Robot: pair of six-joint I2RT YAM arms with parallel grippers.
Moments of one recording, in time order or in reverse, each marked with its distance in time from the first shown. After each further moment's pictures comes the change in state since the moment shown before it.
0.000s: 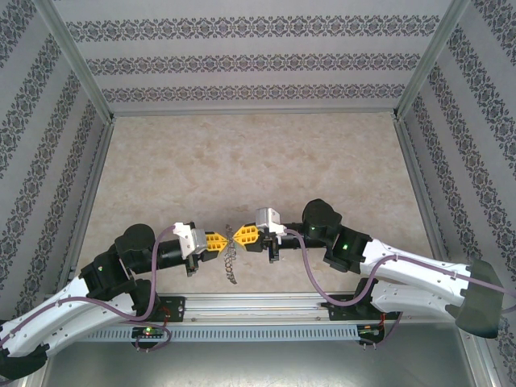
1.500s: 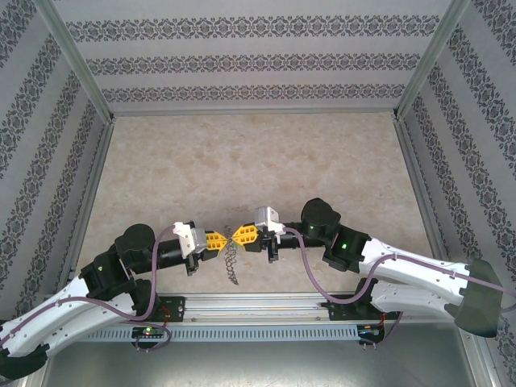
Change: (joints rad) left arm 0.000 0.000 0.000 0.000 -0.014 0.000; right arm 0.000 0.011 0.011 -0.001 -0.010 0.019
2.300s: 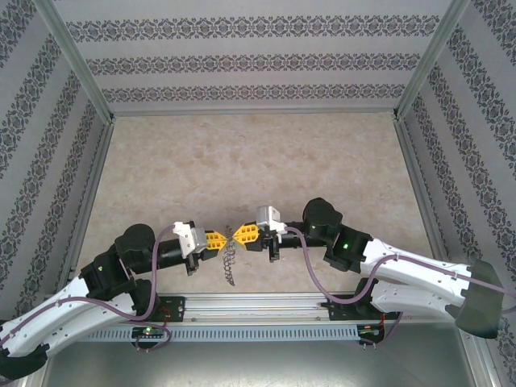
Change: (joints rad) left arm 0.000 0.000 0.000 0.000 -0.008 0.000; right arm -0.006 -0.011 0.000 -0.003 -0.001 0.003
